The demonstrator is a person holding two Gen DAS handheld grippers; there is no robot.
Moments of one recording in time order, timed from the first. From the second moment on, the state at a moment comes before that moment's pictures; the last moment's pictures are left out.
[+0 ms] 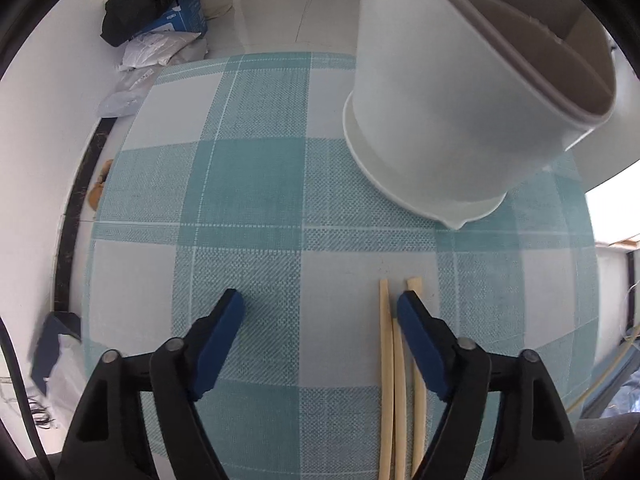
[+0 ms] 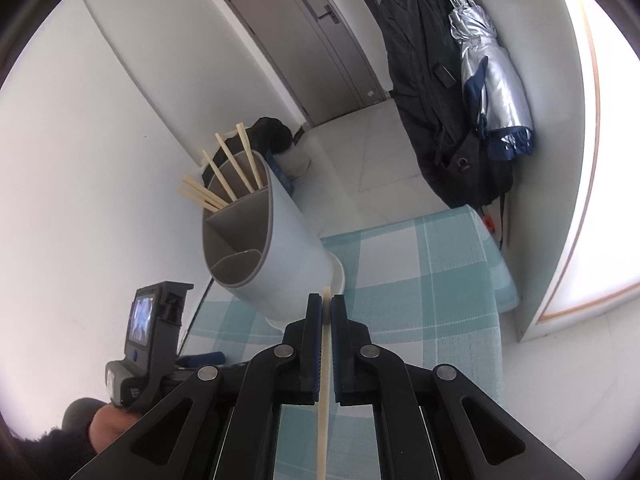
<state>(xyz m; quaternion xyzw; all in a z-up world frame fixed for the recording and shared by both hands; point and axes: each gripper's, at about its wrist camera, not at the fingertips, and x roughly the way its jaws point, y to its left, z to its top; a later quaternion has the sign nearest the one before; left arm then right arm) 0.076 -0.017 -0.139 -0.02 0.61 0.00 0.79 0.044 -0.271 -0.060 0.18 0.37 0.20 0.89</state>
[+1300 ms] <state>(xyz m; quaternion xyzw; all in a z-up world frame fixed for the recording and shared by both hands) 0.080 -0.020 -0.131 -0.02 0.61 0.00 0.79 0.031 -0.264 -0.055 0.17 0.37 0.19 0.89</state>
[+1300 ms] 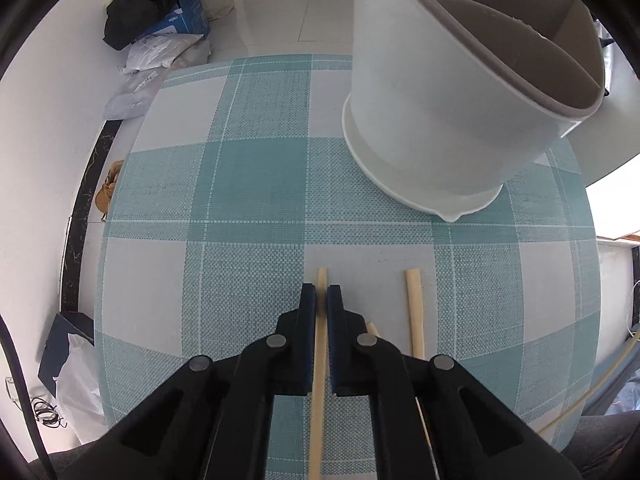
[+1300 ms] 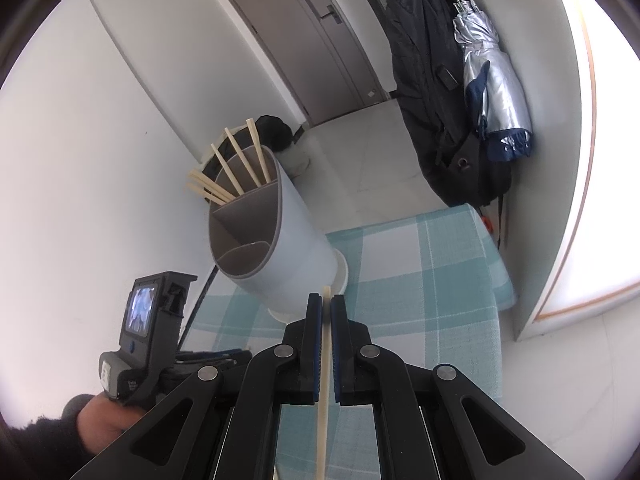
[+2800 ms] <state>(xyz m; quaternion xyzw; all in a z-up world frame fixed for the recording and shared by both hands) -0.005 -0.005 0.046 -0.06 0.39 -0.16 0.90 -0.033 -0.195 0.010 0.06 0.24 0.19 0.95</state>
